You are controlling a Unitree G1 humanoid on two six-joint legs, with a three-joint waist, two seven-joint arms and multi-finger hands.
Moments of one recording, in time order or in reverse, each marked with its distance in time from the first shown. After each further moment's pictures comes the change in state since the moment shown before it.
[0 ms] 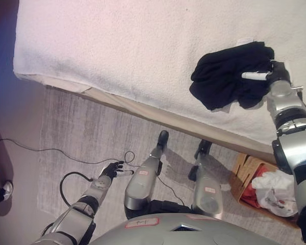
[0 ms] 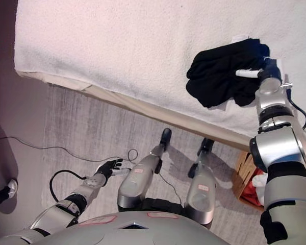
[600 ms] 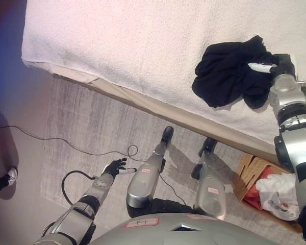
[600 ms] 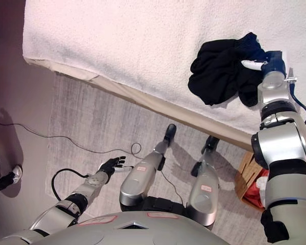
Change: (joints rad) left arm 0.001 0.000 -0.009 -0.030 -0.006 -0.001 -0.001; right arm -0.023 0.019 -0.009 0.001 0.001 -0.006 -0.002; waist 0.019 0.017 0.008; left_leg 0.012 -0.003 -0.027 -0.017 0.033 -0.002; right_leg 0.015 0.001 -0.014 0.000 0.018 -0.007
